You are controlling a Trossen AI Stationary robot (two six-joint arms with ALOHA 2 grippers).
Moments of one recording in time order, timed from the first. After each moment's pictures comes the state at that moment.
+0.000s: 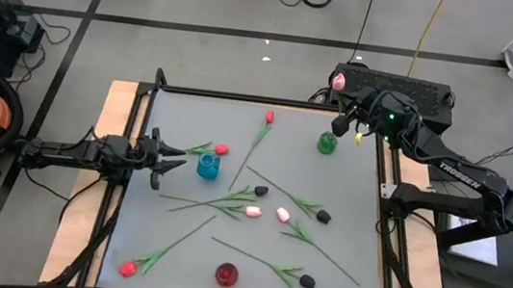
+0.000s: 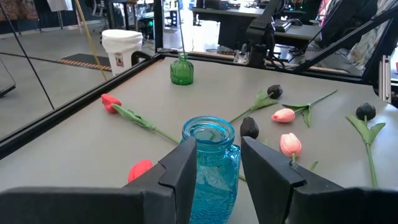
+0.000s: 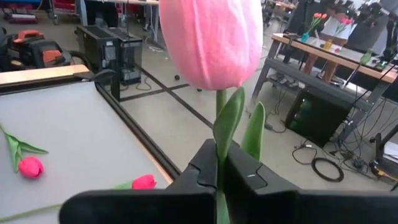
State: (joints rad) left arm 0.00 0.00 0.09 -0.25 -0.19 -0.10; right arm -0.58 0.92 0.85 -0.14 0.21 -0.13
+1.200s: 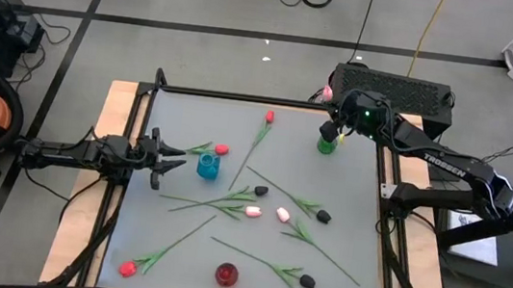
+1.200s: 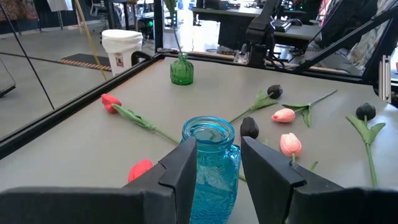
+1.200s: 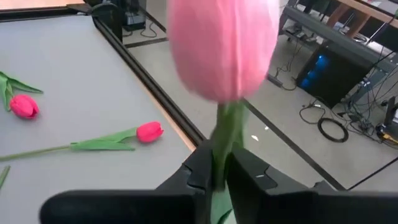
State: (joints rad) left arm 0.00 0.00 0.09 -0.25 -0.19 -0.10; right arm -0.57 1.07 0.85 -0.22 0.20 -0.12
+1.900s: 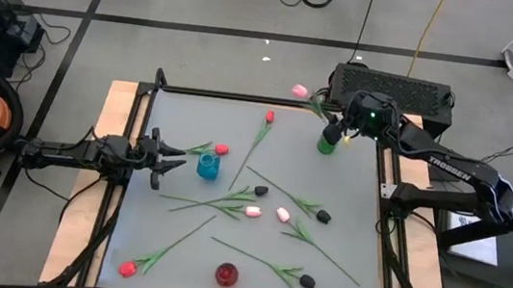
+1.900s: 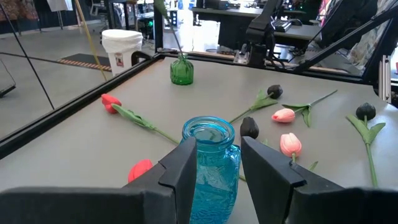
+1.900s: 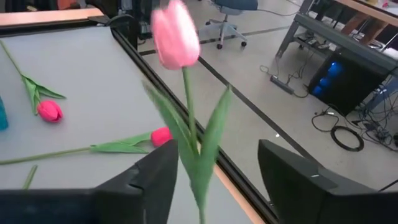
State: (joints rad) left arm 0.00 0.00 0.09 -0.25 -0.19 -0.10; right arm -0.57 1.01 0.85 -0.25 0.16 -0.11
